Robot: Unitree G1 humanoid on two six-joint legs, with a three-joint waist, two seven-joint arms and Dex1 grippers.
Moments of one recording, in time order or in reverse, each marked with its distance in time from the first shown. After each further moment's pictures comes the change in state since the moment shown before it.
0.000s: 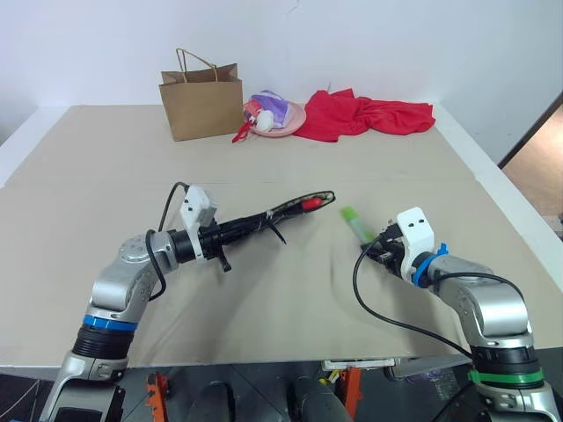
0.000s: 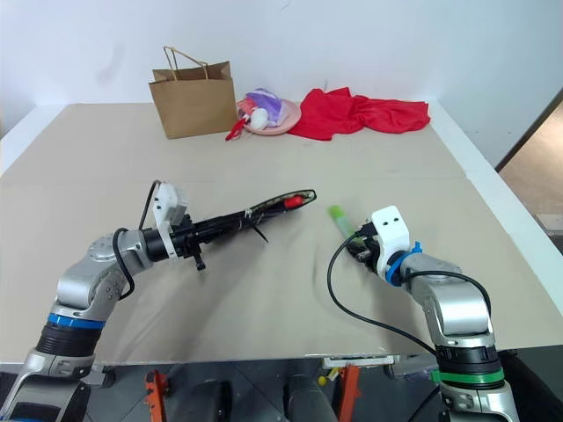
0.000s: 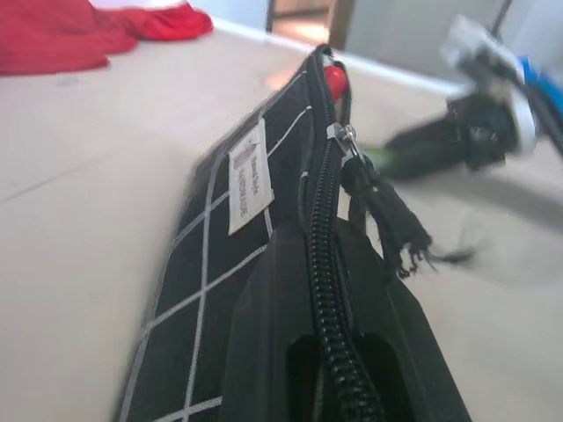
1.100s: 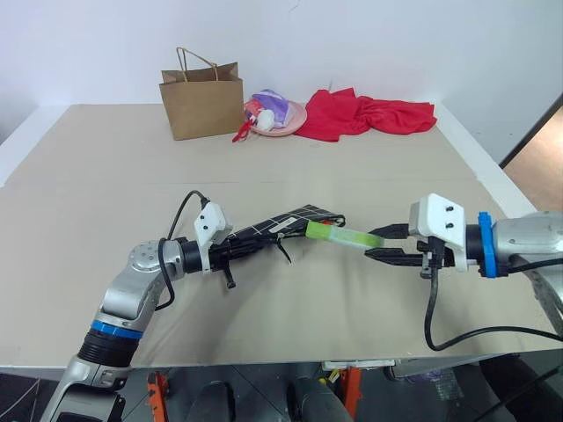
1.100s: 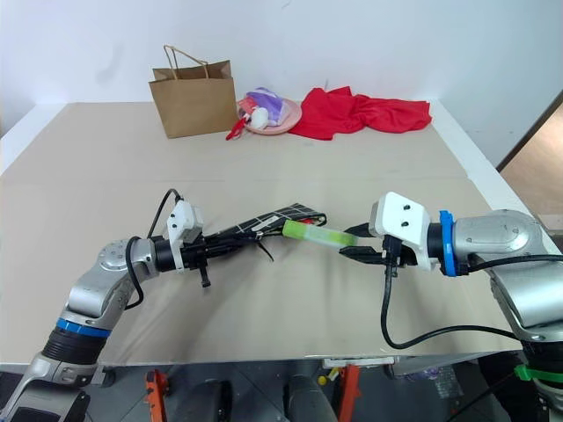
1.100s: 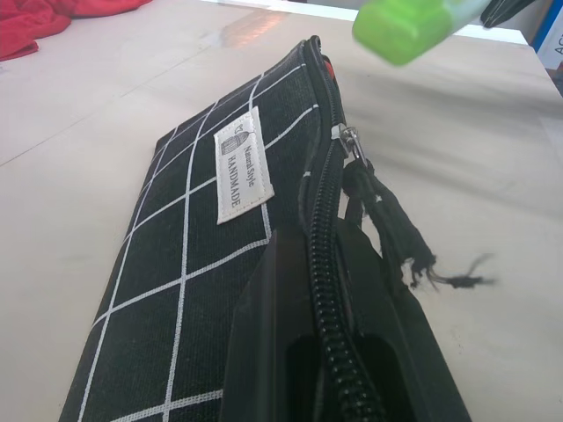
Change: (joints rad) left arm 0.011 -0.010 -0.044 0.005 0.076 -0.076 -0.048; right arm -0.034 -0.474 0.072 -0.111 0.123 -0.408 0.616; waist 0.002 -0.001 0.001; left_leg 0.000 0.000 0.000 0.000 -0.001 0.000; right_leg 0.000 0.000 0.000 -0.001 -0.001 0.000
